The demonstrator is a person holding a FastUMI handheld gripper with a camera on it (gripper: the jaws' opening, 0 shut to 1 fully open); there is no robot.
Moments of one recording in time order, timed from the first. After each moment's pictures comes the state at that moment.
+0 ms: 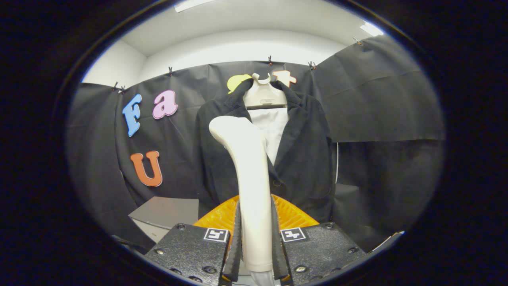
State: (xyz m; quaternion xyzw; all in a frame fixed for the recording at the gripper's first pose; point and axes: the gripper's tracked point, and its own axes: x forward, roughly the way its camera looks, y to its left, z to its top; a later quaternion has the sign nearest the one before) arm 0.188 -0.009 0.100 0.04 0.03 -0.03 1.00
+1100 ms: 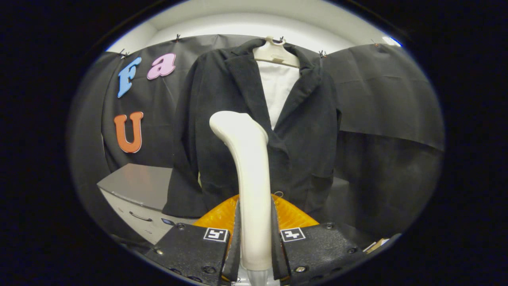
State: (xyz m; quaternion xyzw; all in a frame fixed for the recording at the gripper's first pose) arm 0.231 -0.002 -0.023 -0.02 0.11 -0.07 0.99
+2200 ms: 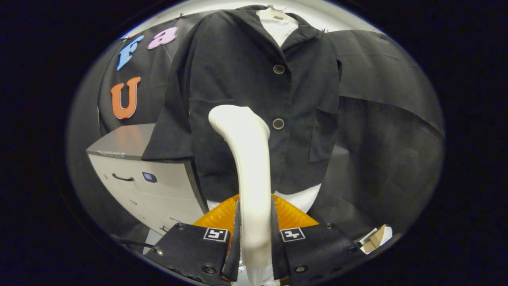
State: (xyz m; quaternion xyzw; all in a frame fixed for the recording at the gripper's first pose) arm 0.207 -0.015 -0.166 -0.03 0.22 -0.09 0.97
